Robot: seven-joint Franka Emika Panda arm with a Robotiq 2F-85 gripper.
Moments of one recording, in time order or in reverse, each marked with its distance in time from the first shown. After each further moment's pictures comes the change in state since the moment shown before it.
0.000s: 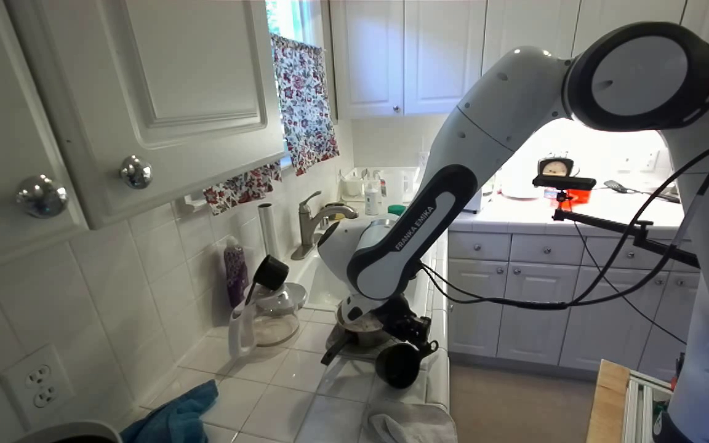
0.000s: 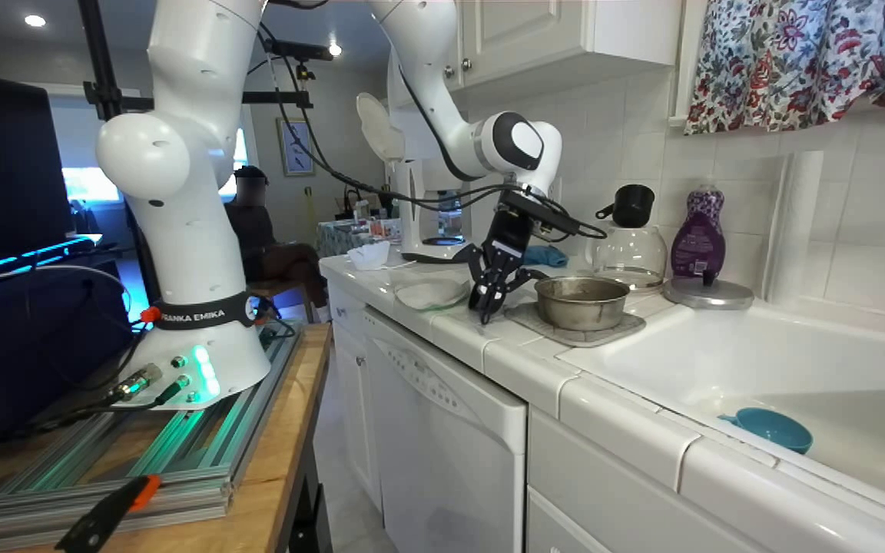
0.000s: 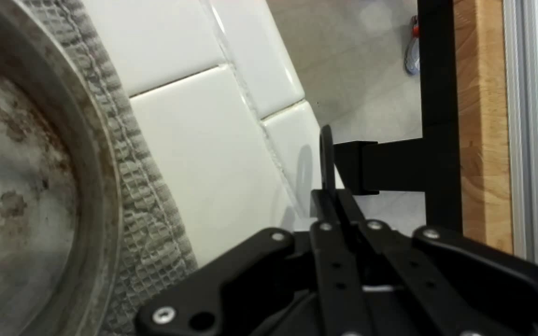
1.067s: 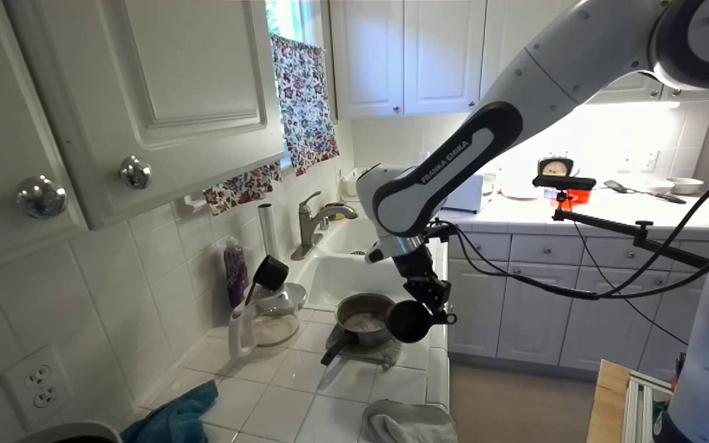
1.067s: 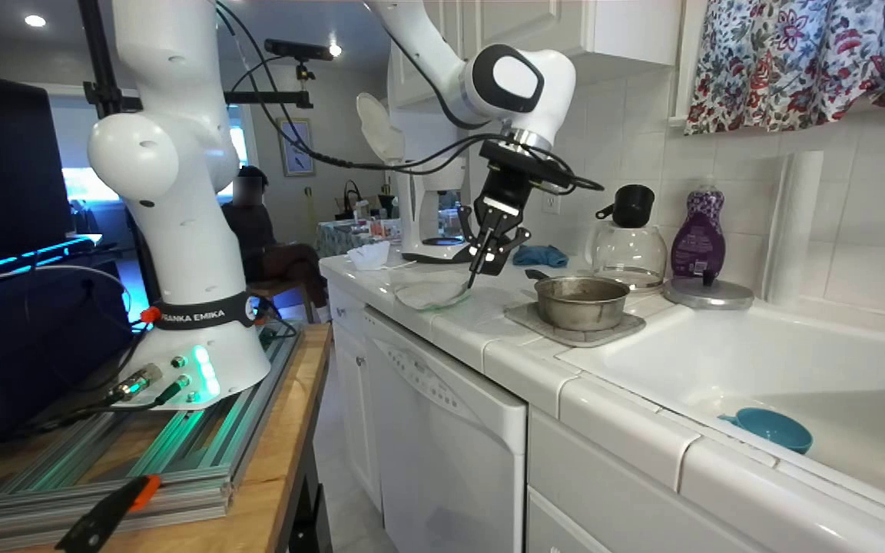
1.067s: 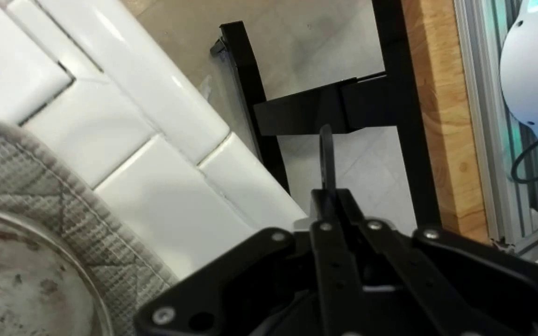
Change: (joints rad) arm -0.099 -0.272 -0.049 -0.126 0.211 -0.025 0.024
